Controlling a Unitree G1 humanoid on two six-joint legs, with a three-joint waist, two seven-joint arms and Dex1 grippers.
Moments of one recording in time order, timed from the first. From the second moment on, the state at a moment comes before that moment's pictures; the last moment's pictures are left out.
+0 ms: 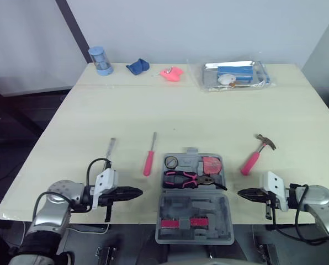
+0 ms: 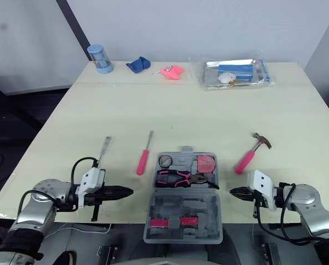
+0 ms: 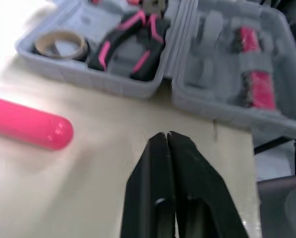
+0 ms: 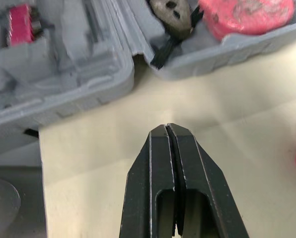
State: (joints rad) left arm -0.08 0.73 -0.01 0.32 -0.30 -0.20 -1.44; right arm 0.01 -0.73 0.11 0.07 0.19 -0.04 1.16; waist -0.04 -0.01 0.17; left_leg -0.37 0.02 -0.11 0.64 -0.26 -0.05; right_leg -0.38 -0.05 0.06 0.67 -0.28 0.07
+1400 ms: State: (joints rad) left arm 0.25 0.72 0.58 0.48 -0.54 -0.09 -1.21; right arm 0.41 -0.65 -0.62 0.32 0.54 -0.06 1.04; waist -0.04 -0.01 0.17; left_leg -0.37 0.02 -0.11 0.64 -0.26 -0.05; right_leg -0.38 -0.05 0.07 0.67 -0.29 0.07
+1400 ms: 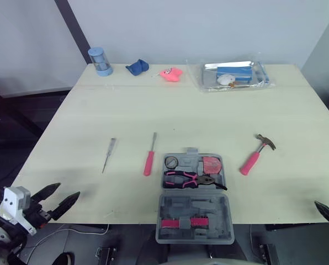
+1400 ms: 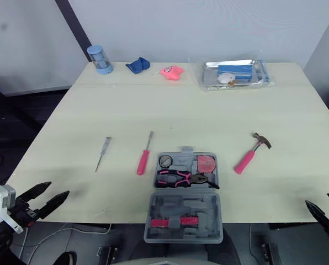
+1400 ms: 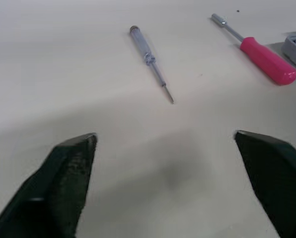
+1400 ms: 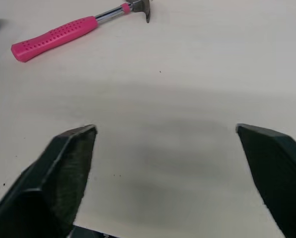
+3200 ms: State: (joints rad) left arm -0.16 0.66 -0.13 0.38 -0.19 -0.23 -1.42; right arm -0.07 -0.66 0.22 0.06 0.10 -0.01 1.09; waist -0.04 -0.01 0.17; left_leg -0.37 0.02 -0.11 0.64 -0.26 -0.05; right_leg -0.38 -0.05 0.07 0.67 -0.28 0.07
